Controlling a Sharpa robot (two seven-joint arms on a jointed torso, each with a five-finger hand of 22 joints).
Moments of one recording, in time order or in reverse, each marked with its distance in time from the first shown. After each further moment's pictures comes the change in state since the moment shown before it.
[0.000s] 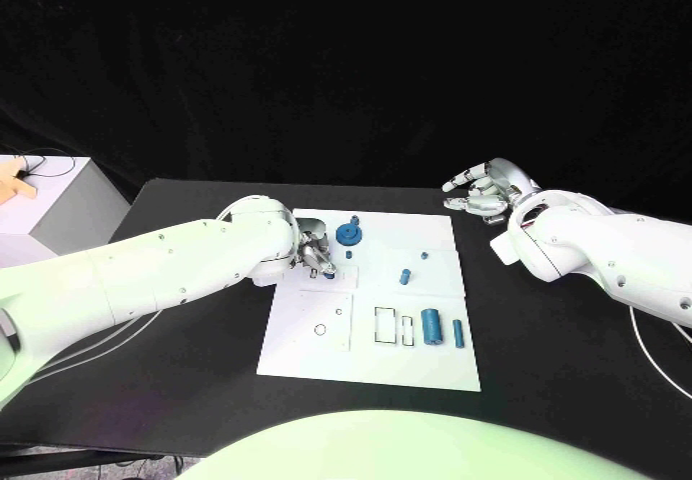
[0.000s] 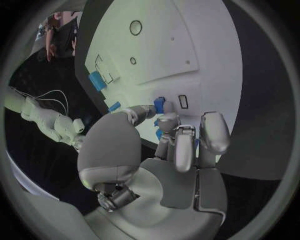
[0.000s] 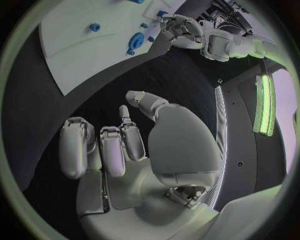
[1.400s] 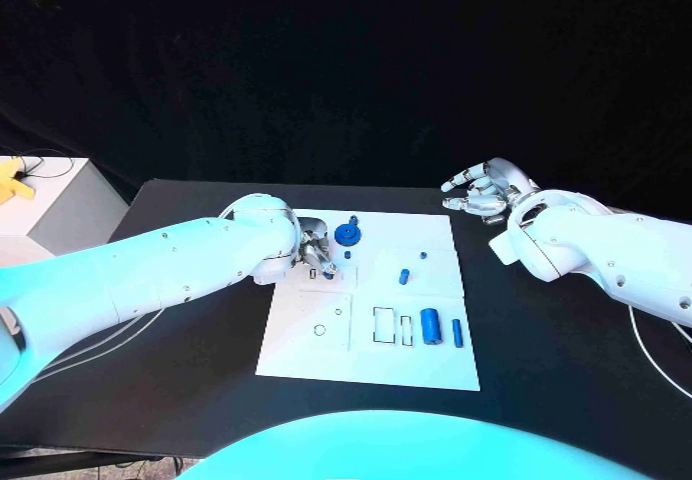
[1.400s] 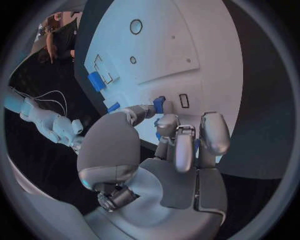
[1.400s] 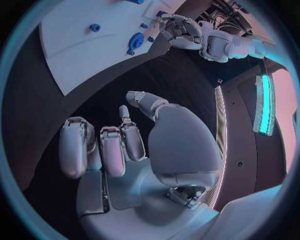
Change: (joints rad) left arm 0.004 0.018 0.002 -0.017 -0.002 0.024 -0.010; left_hand -0.011 -0.016 -0.008 -0.008 0.046 0.016 -0.002 0.006 0.008 0.039 -0.011 0.028 0.061 0.000 -0.008 0.000 0.000 0.000 0.004 -0.004 0.004 0.006; right arm 0.000 -0.005 0.000 0.006 0.000 0.000 0.000; right_hand 0.000 0.000 -0.001 0.007 0.000 -0.004 0.003 0.004 -0.002 0.000 0.000 0.000 0.000 0.000 0.000 0.000 0.000 0.000 0.000 0.000 -0.006 0.000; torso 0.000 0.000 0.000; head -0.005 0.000
